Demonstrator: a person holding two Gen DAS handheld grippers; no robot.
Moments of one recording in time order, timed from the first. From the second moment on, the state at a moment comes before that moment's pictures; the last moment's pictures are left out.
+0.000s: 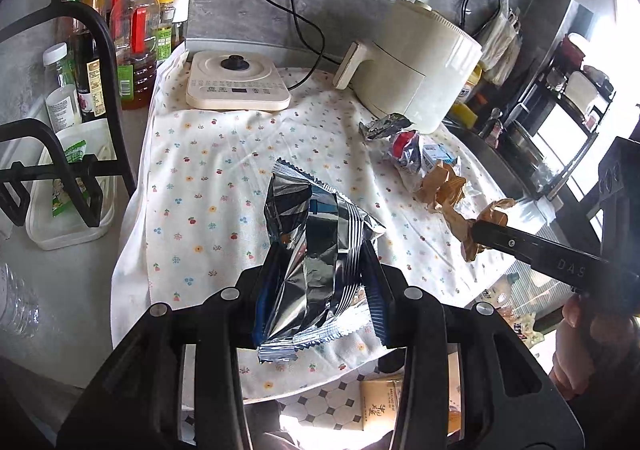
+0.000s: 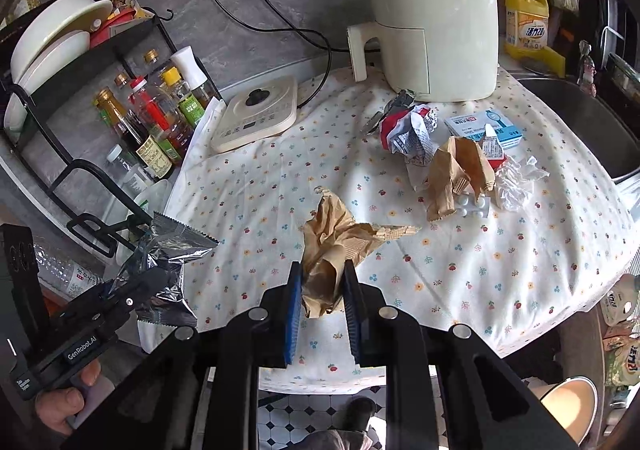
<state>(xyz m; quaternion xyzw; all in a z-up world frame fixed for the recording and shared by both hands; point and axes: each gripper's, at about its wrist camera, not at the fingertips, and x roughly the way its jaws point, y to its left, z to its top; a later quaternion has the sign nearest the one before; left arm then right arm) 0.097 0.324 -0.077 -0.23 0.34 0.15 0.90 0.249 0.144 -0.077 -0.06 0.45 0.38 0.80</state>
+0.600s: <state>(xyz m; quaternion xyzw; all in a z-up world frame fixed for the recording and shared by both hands) 0.101 0.108 -0.070 -0.20 0.37 0.10 0.90 0.217 -0.114 -0.069 -0.01 0.45 0.33 0.83</state>
